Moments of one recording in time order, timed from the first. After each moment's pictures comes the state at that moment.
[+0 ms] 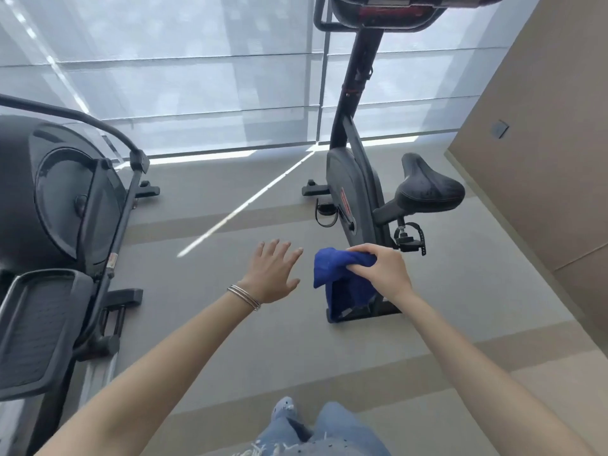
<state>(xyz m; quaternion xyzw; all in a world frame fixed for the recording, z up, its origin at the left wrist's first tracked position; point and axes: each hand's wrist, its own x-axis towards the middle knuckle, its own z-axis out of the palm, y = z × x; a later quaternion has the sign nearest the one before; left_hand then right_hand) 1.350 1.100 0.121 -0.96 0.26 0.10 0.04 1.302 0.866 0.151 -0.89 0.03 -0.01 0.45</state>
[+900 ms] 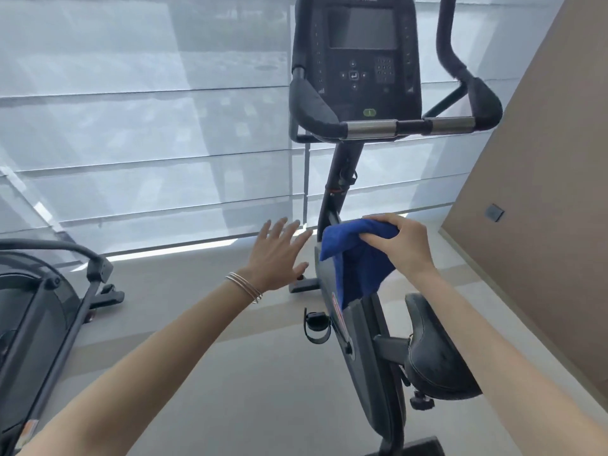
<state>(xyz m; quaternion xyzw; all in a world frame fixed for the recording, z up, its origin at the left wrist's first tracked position) 1.756 0.984 0.236 -0.94 0.31 -0.10 0.06 1.691 0.754 0.278 -0.87 0.02 -0.21 0.45</state>
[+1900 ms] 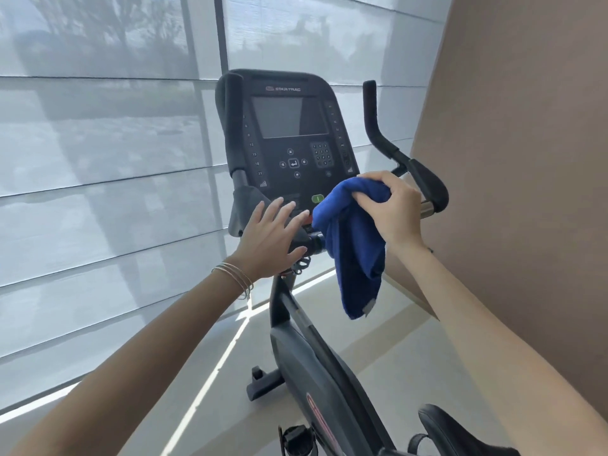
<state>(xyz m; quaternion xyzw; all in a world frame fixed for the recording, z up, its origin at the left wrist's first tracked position) 2.024 0.900 0.363 -0.86 0.44 -0.25 0.00 1.906 0.721 0.420 -0.81 0.07 -0.47 0.35</state>
